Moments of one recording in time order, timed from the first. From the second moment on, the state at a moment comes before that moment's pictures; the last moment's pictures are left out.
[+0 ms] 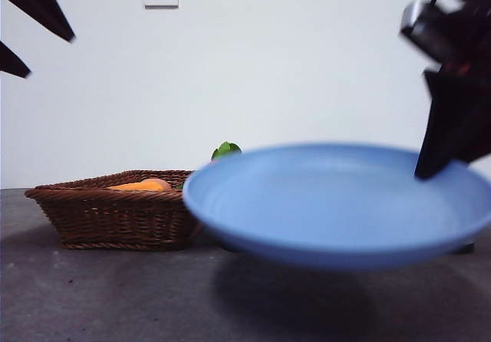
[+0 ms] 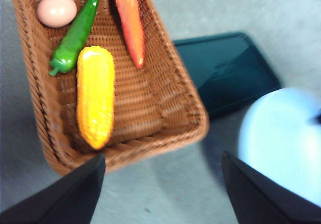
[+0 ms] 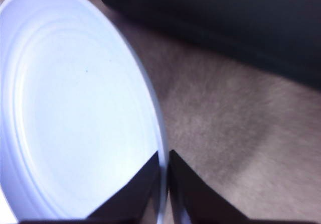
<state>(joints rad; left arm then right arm) -0.20 0.99 0.88 -0.59 0.41 -0.05 0.29 1.20 0.80 -0.68 -0.48 0.07</state>
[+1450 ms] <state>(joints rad) -0.36 1.86 1.28 -0.53 0.07 0.11 0.20 0.95 0.80 -0.72 -0.49 0.11</state>
